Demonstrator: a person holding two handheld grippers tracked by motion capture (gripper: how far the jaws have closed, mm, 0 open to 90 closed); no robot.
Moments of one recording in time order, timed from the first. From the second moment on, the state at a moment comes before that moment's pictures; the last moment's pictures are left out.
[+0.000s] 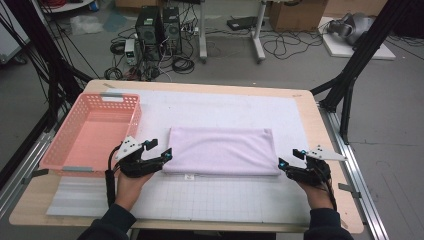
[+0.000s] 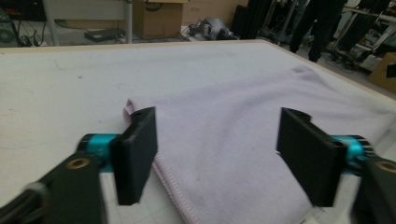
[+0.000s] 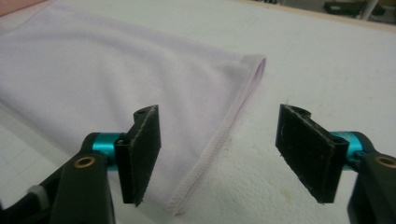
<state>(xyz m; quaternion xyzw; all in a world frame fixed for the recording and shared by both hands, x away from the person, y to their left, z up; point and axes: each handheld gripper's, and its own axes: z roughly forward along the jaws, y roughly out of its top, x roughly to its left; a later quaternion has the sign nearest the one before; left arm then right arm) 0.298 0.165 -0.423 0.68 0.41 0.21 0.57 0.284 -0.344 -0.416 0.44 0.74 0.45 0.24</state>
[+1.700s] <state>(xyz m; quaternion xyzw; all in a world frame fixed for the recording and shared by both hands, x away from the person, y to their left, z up) 0.307 0.164 -0.443 0.73 0.46 0.14 0.48 0.289 -0.345 -0.418 0.43 0.74 0.45 0.25</state>
